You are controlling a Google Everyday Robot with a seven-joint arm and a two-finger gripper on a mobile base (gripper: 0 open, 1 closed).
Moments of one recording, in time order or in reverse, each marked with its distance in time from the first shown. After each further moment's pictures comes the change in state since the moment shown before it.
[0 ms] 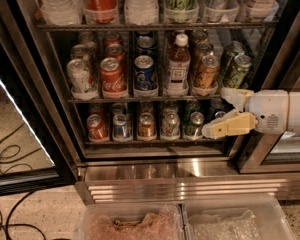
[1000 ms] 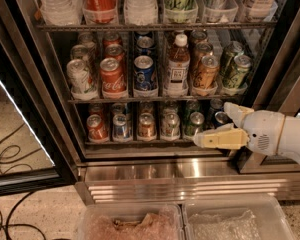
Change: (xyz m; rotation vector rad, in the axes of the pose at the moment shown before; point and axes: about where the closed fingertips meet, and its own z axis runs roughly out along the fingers) arm 0.027 0.005 0.007 0.136 -0.071 0.094
